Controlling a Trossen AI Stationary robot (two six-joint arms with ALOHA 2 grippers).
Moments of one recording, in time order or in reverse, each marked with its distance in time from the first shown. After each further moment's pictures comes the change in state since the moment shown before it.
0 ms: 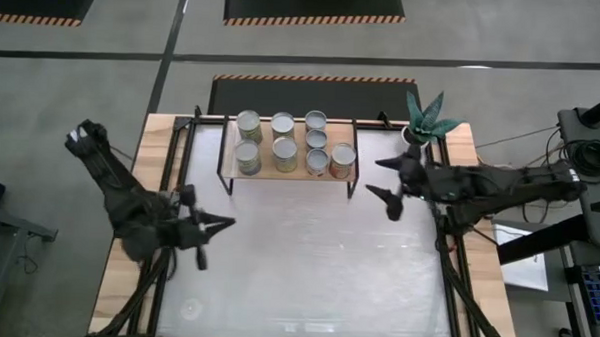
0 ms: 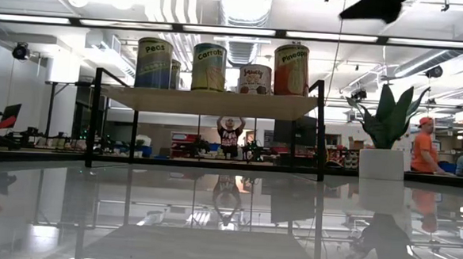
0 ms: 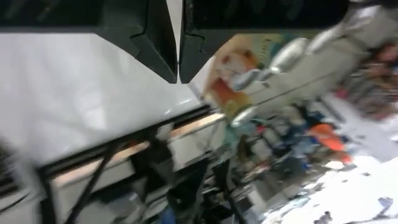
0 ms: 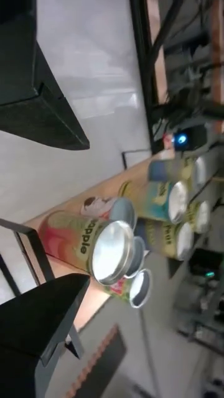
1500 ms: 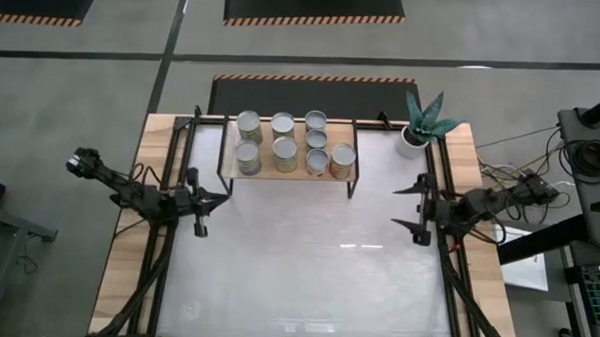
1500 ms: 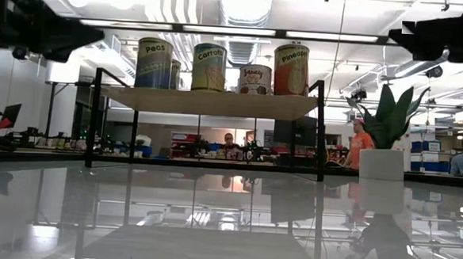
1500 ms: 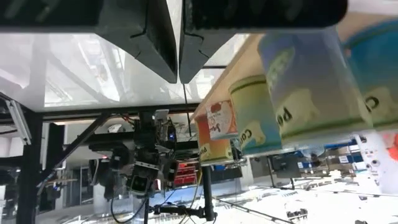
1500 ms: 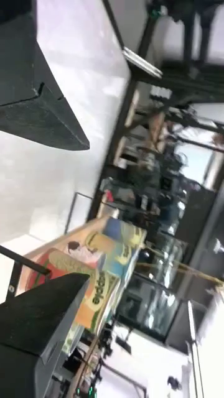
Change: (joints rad) left arm 0.362 -0.800 -0.804 0.448 0.404 0.007; right arm 0.197 -0.820 -0.770 0.437 -0.144 -0.545
